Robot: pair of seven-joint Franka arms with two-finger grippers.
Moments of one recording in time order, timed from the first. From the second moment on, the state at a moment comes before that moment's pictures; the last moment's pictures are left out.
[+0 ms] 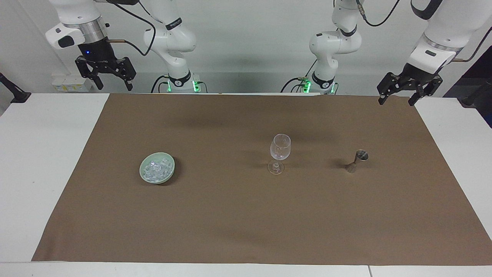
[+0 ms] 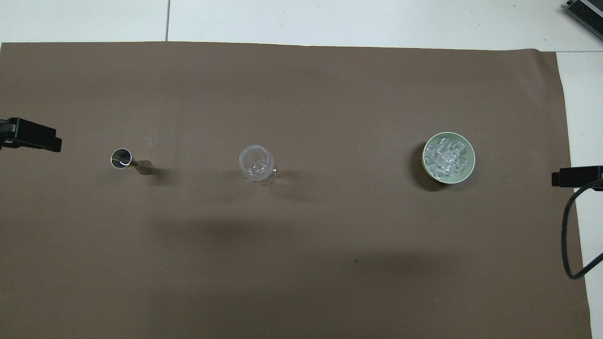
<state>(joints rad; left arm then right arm) 0.04 0.01 -0.10 -1.47 -0.02 1.51 0.04 -0.08 -0.22 0.00 -1.77 0.00 1.64 -0.02</state>
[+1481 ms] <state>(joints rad) 0.06 0.01 -0.10 -1.49 -0.02 1.50 0.16 -0.08 -0.22 0.00 -1.77 0.00 1.64 -0.02</state>
